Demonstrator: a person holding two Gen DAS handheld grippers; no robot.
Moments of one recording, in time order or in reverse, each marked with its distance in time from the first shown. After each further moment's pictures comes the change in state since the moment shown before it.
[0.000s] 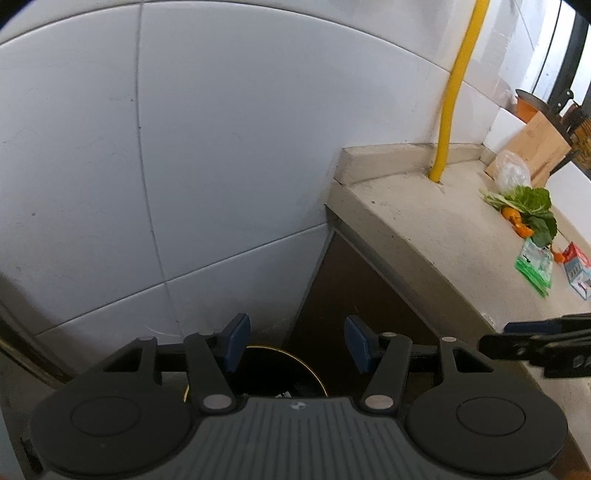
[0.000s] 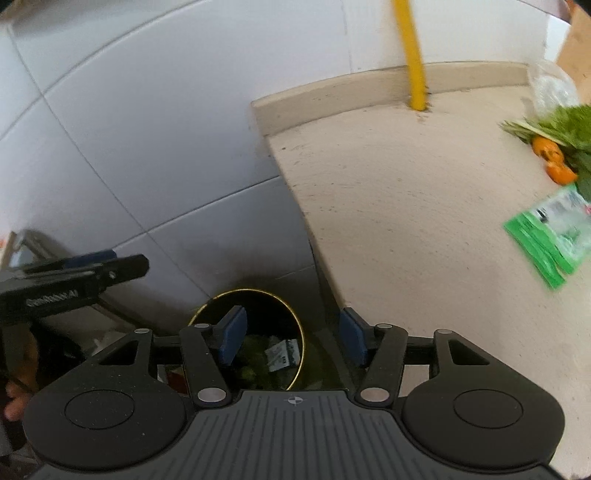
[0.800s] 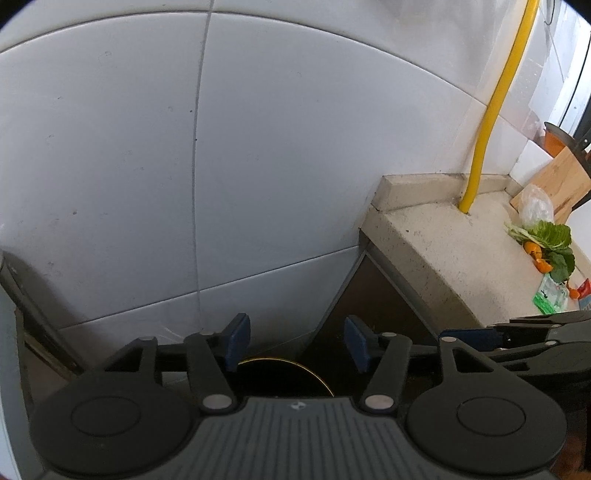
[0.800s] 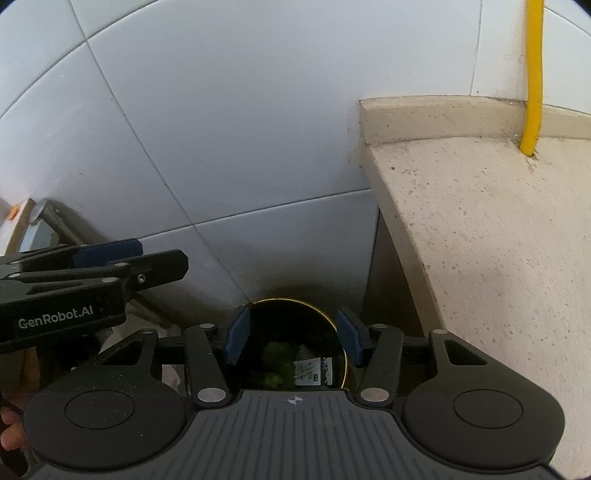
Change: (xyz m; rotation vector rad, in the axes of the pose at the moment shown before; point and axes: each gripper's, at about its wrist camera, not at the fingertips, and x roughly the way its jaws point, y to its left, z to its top) left arm -0.005 0.020 0.007 -0.094 -0.046 0.059; right arm 0.053 0.064 0.032 -0.184 0.052 0.063
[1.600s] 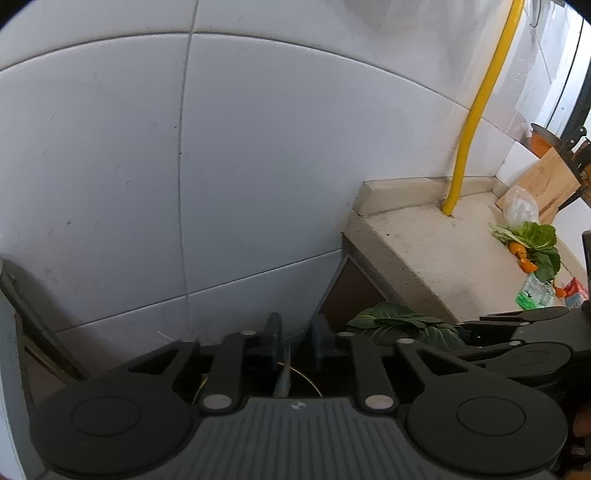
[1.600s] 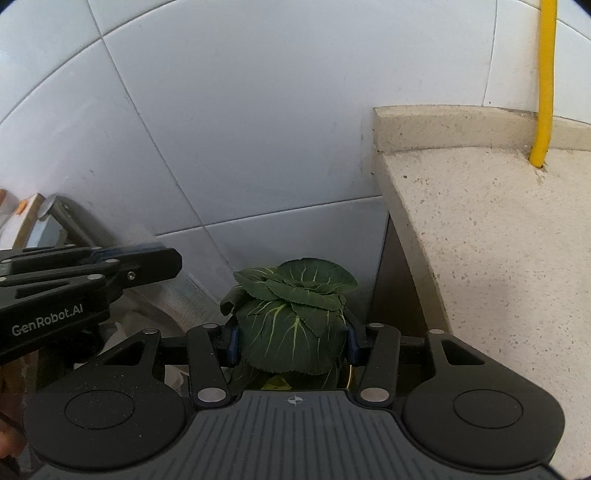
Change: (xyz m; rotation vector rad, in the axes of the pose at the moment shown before) left arm -0.013 -0.008 0.004 0.006 -0.006 -0.027; right arm 0.001 0.008 0.003 -0.034 -0.005 0.015
